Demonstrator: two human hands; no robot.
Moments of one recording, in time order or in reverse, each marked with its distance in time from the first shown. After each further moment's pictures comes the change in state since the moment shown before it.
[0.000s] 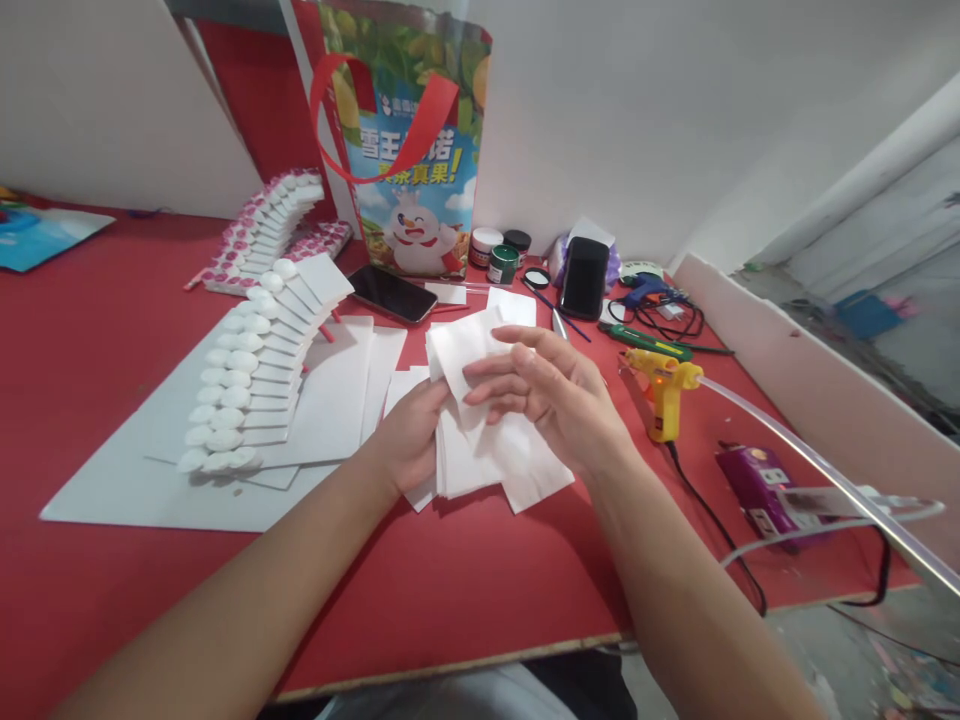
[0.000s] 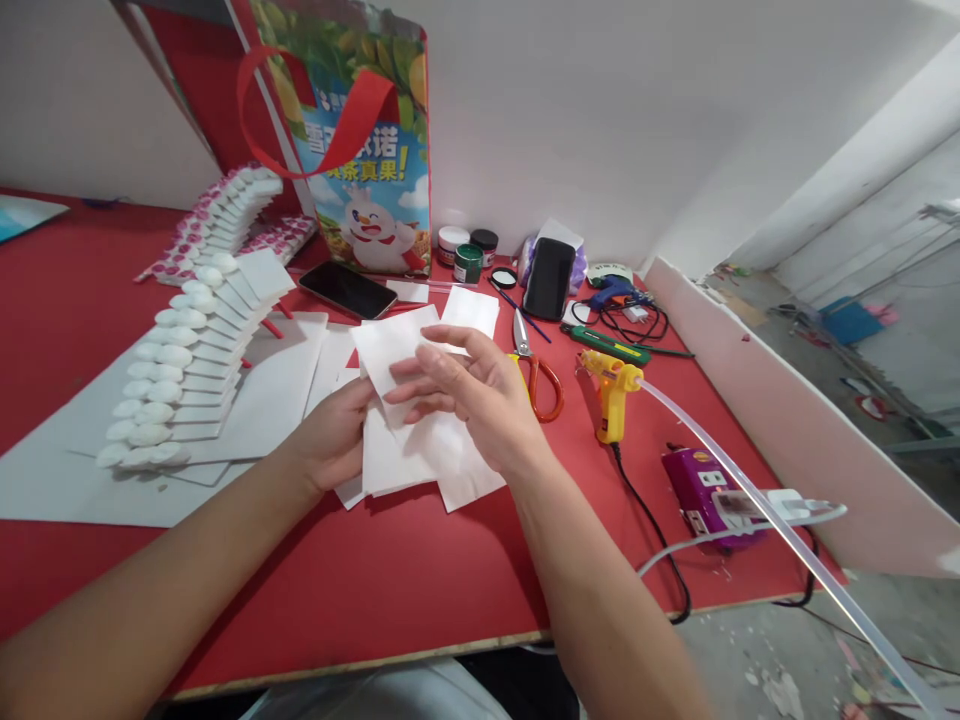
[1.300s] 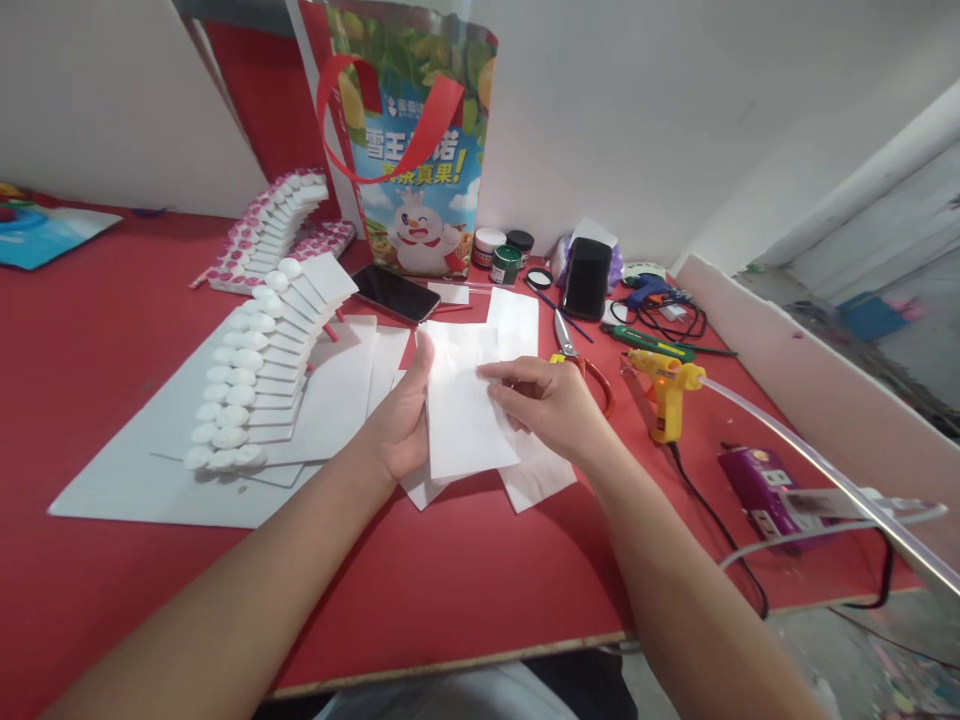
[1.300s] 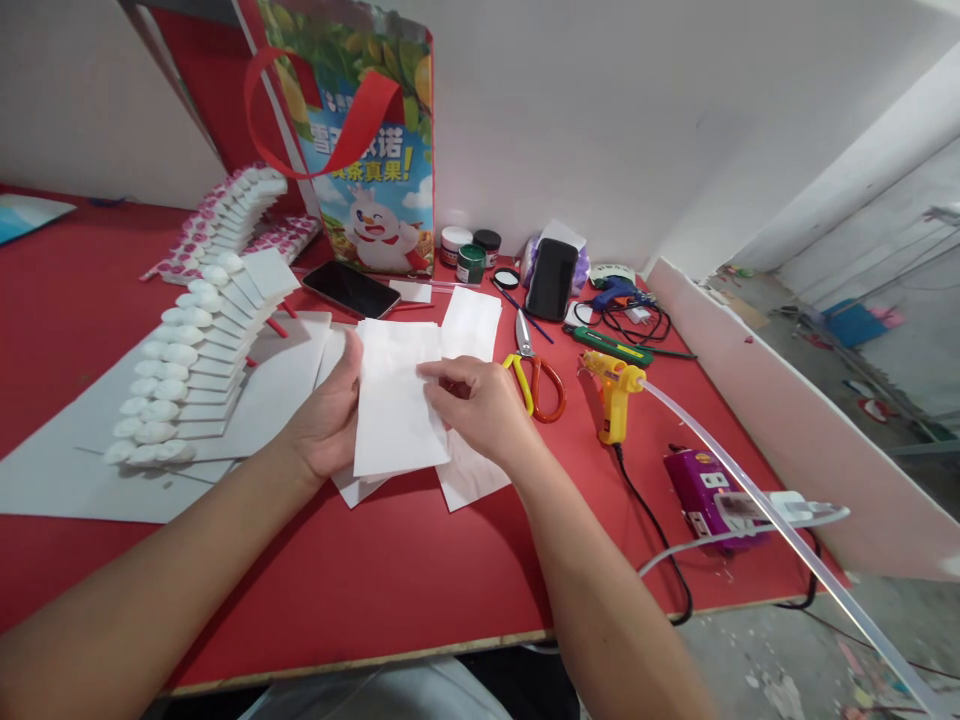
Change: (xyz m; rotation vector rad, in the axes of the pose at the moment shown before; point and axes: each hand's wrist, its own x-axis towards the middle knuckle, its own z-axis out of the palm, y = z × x) left_hand 0.002 0.010 -0.010 -0.085 -0.047 -0.006; right_hand 0.007 0.018 -0.016 -0.685 0.060 -0.061
